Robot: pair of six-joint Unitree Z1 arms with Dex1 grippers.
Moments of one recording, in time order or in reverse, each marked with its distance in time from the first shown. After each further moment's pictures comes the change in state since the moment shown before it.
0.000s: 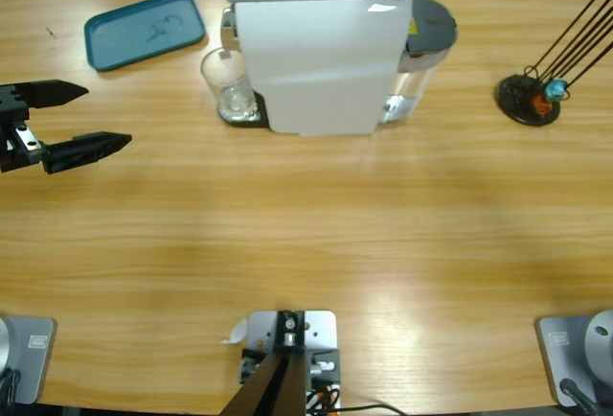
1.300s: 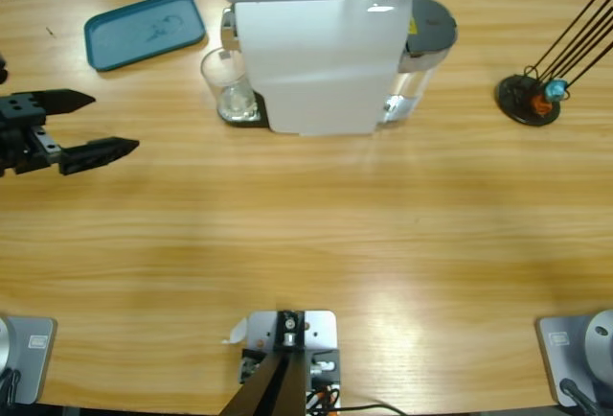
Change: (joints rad) arm 0 0.000 0.066 0.014 -0.017 0.033 -0.005; arm 1 0.002 -0.083 0.086 0.074 0.056 0.127
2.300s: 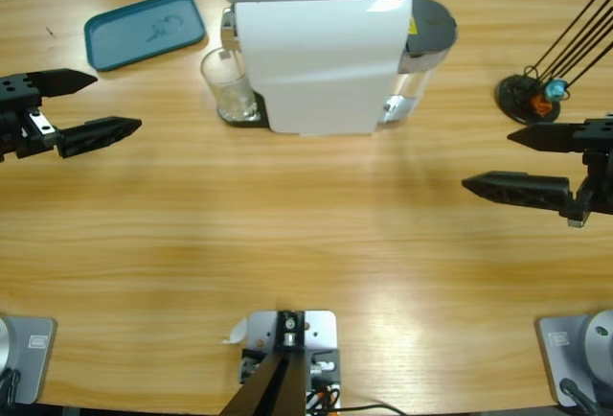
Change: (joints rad) arm 0 0.015 -0.006 0.027 -0.139 -0.046 -0.014; arm 1 0.007 -0.684 1.208 -0.740 0.128 -0.128
